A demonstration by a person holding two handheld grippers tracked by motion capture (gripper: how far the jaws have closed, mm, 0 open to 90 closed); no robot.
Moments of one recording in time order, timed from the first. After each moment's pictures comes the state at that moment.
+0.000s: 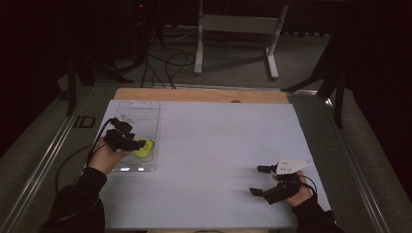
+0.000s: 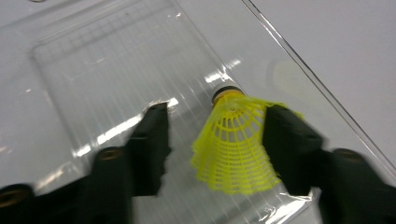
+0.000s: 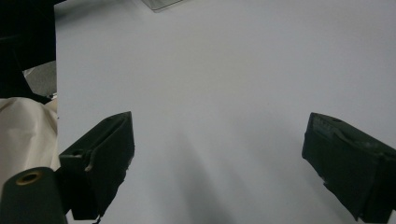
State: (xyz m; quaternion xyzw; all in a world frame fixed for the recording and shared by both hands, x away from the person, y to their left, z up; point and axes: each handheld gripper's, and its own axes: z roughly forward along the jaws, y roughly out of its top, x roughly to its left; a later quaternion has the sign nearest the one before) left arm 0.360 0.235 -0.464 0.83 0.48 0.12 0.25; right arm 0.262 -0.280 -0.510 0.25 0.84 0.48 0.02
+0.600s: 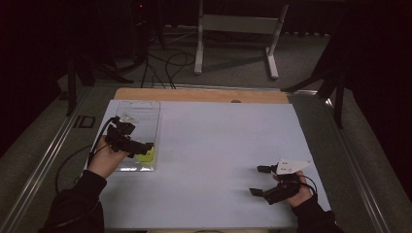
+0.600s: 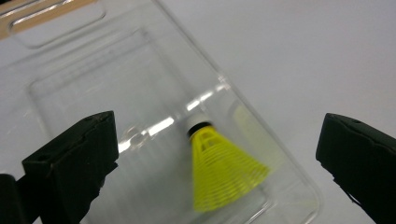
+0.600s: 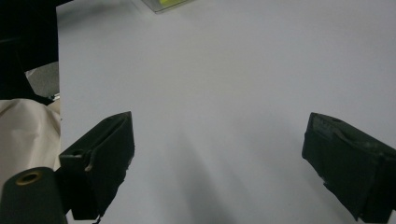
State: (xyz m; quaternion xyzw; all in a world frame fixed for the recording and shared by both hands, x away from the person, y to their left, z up) left arm 0.343 0.217 -0.437 0.83 0.45 0.14 0.29; right arm 0.261 -0.280 -0.509 0.25 0.84 0.49 0.02
